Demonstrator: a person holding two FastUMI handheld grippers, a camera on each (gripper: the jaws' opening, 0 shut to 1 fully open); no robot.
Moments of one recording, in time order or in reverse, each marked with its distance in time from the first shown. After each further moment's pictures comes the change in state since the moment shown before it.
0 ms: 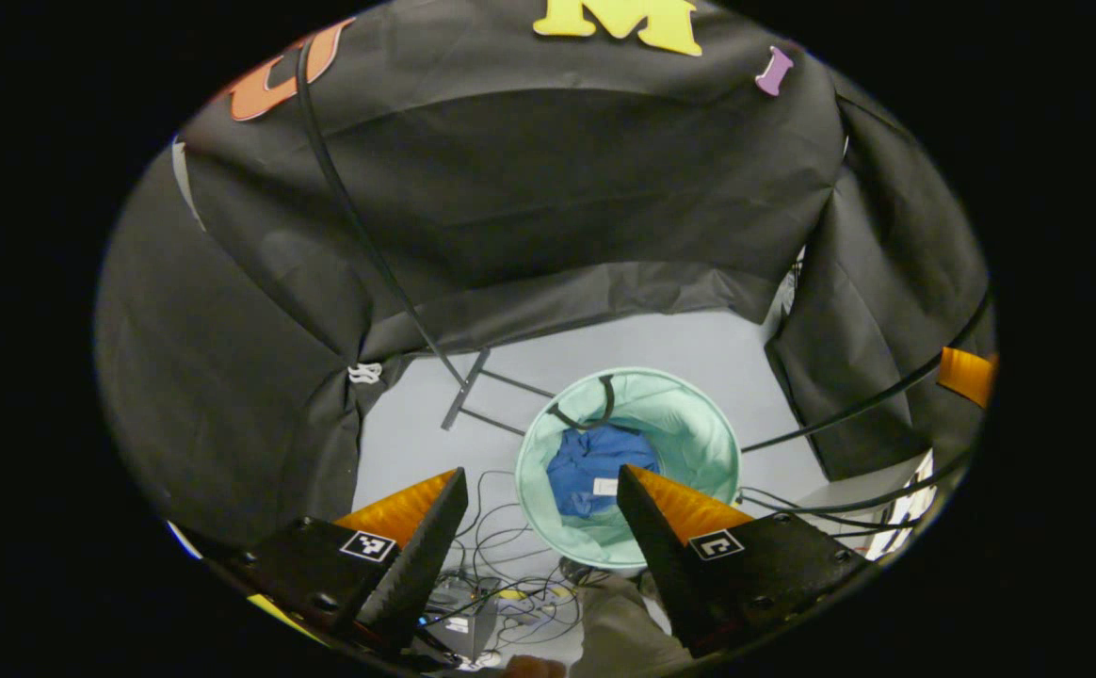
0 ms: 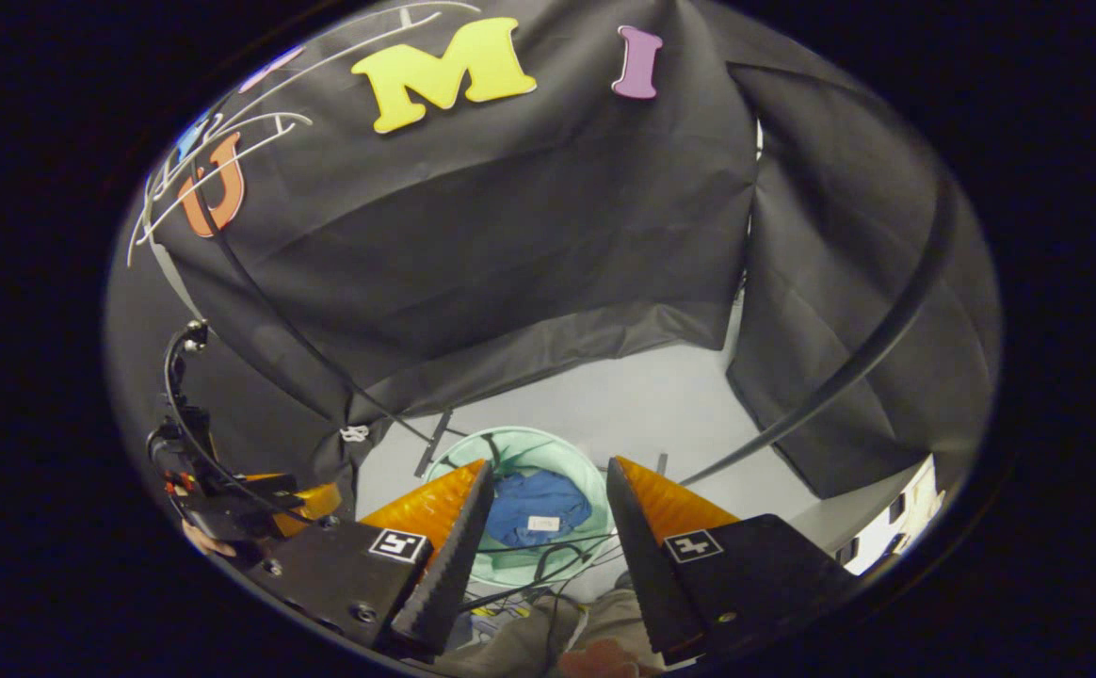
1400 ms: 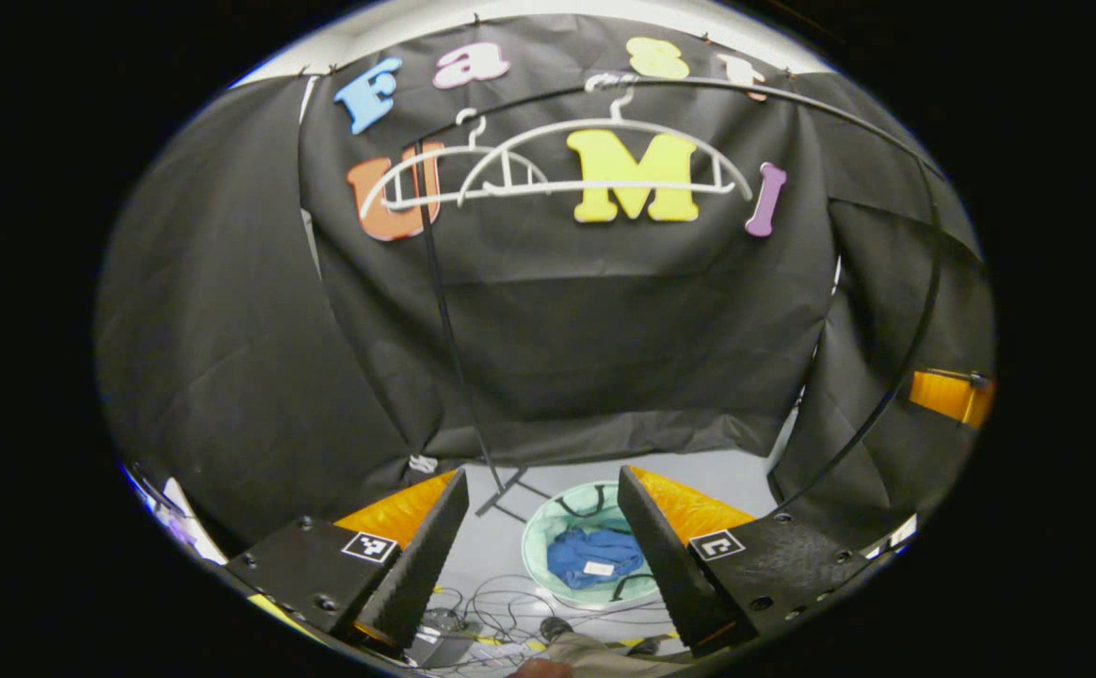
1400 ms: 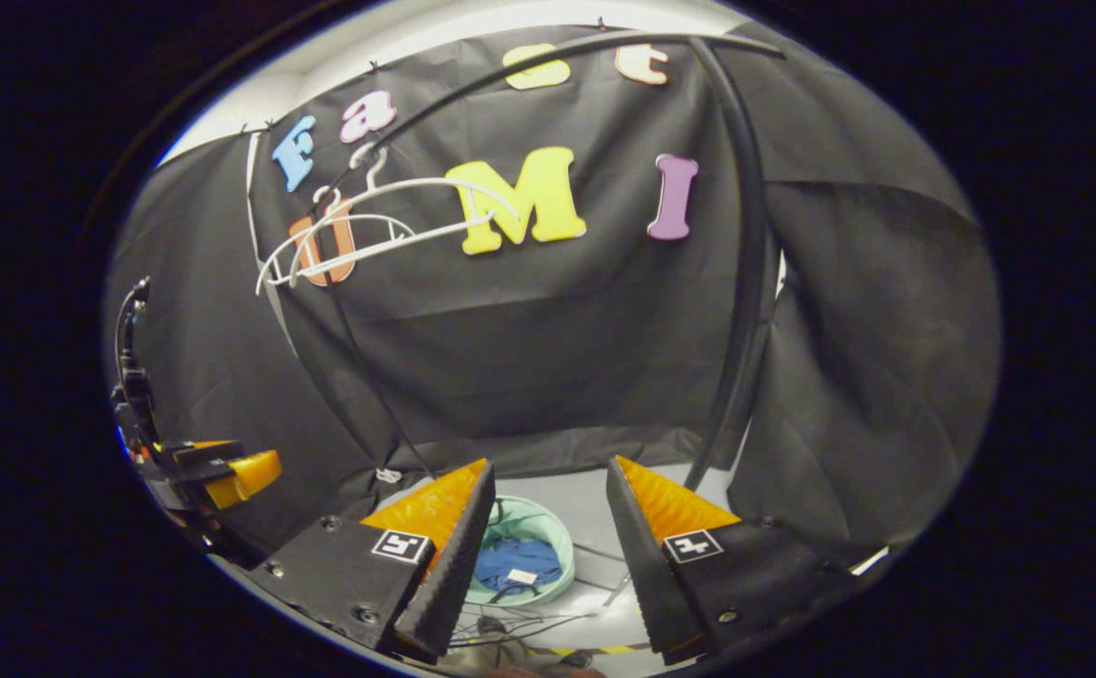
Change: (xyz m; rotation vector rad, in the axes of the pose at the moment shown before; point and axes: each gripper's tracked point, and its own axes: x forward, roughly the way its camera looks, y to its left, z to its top) left arm -0.176 -0.045 0.046 -0.070 -0.526 0.189; right arm -0.216 -0.087 0.078 -0.196 -0.379 0.210
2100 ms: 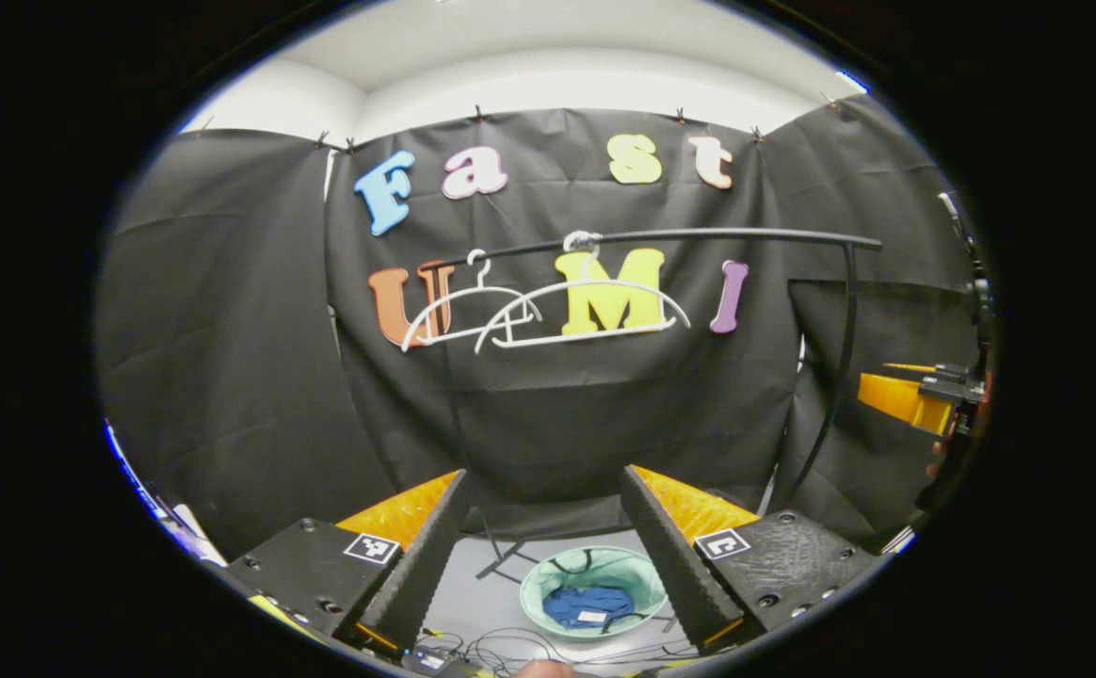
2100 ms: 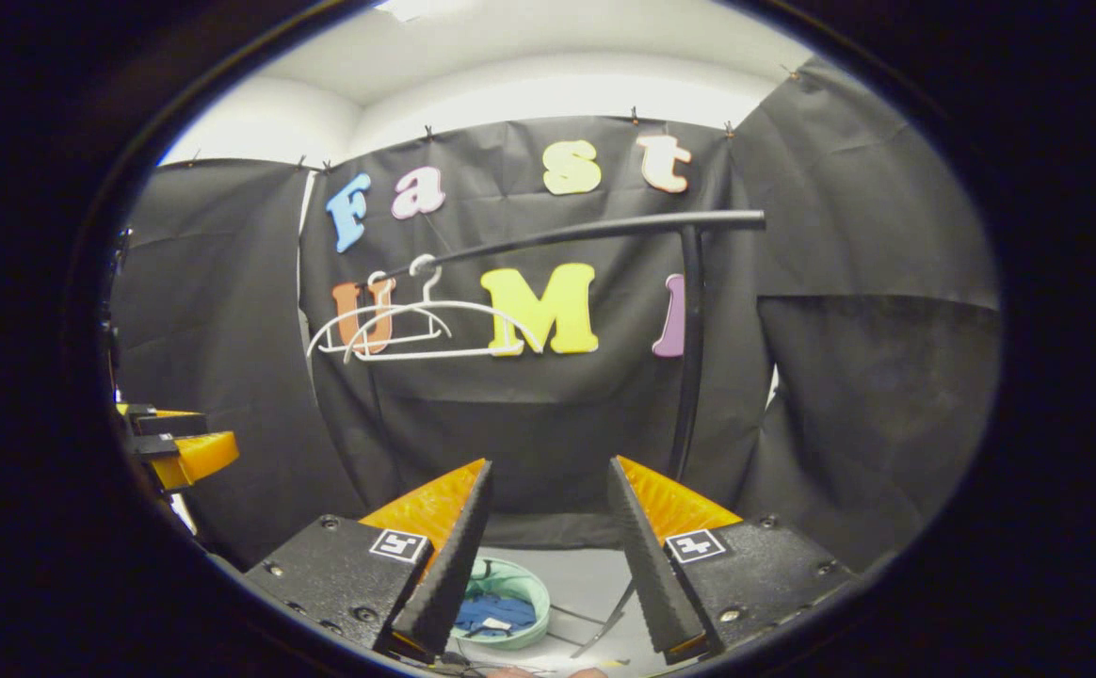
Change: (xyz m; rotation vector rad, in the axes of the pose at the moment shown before) left arm -0.139 0.001 0.083 0.003 -0.310 -0.002; right arm -0.095 0.013 0.086 -0.103 -0.318 0.063
